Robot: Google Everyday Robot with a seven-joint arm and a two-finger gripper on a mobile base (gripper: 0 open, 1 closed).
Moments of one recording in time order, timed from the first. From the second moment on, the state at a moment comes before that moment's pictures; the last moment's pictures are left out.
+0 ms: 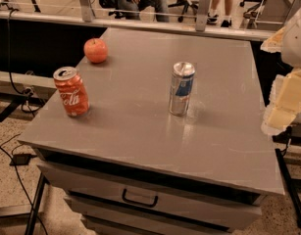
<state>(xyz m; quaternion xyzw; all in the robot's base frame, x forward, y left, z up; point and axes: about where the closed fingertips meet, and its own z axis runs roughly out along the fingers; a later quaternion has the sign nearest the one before) 0.438 -0.217 0.977 -0.60 0.78 -0.03 0.16</state>
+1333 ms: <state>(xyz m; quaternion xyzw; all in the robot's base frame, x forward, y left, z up) 0.494 -0.074 1.011 -0.72 0.66 0.02 0.22</state>
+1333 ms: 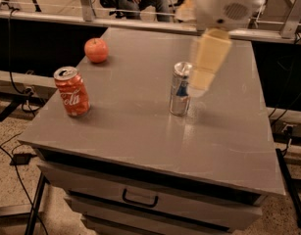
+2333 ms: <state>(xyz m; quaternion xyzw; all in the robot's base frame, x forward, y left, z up) 0.539 0.088 0.978 -0.76 0.60 0.10 0.22</state>
